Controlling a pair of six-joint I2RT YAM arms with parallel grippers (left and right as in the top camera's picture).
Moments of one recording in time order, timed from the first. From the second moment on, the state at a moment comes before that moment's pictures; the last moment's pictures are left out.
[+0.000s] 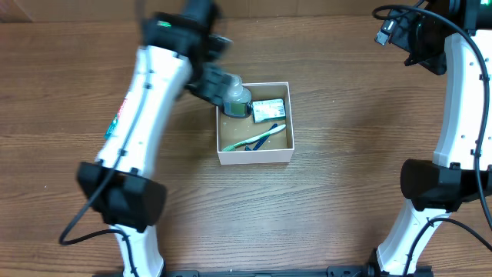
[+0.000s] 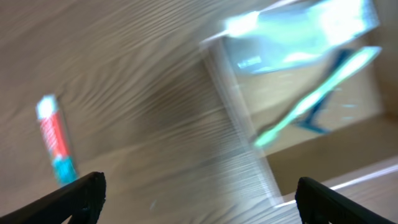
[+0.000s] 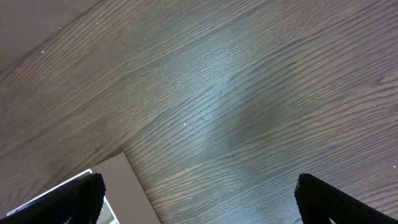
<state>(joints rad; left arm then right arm) -0.28 2.04 2.18 -1.50 -0.03 0.11 -0.08 2.10 2.57 -1.64 0.00 0.43</state>
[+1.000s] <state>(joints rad) 0.16 2.07 1.80 -0.94 -0.04 0.23 -0.08 2.10 2.57 -1.64 0.00 0.43</state>
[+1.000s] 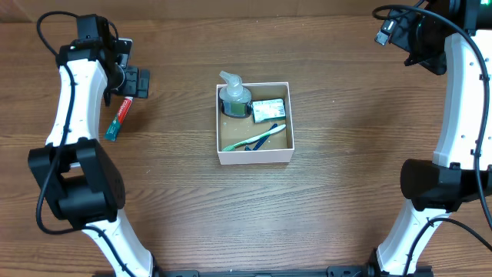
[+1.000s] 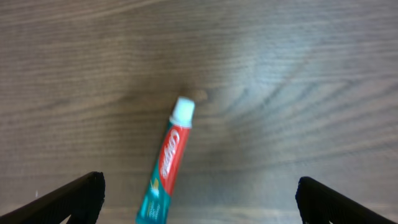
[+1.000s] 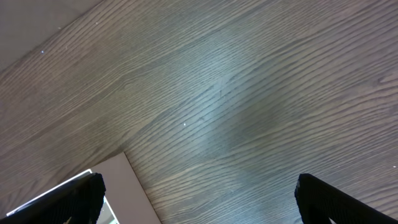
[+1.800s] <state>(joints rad) 0.27 2.26 1.79 -0.95 0.05 0.05 -0.08 2.10 2.57 -1.64 0.00 0.43</state>
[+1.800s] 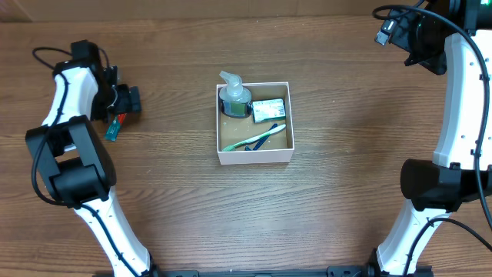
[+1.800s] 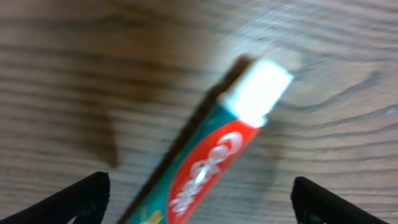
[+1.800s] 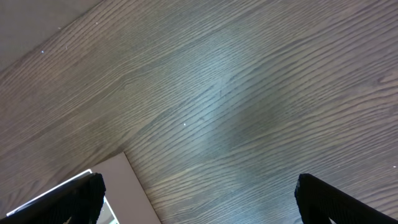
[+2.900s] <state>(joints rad) 0.28 2.31 1.82 -1.02 0.06 0.11 -0.08 2.10 2.57 -1.64 0.01 0.43</state>
